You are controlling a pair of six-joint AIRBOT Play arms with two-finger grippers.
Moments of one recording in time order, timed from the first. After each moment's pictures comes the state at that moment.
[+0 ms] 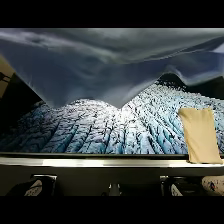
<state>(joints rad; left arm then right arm) 0.26 -0.94 2.01 1.00 -0.68 -1.52 -0.03 -0.85 1.88 -1.27 1.34 1.64</state>
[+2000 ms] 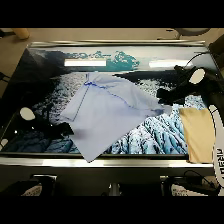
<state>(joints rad) -0.05 -1.15 0.70 1.09 -1.18 -1.67 -0.03 -1.43 1.37 -1.25 1.29 1.61</state>
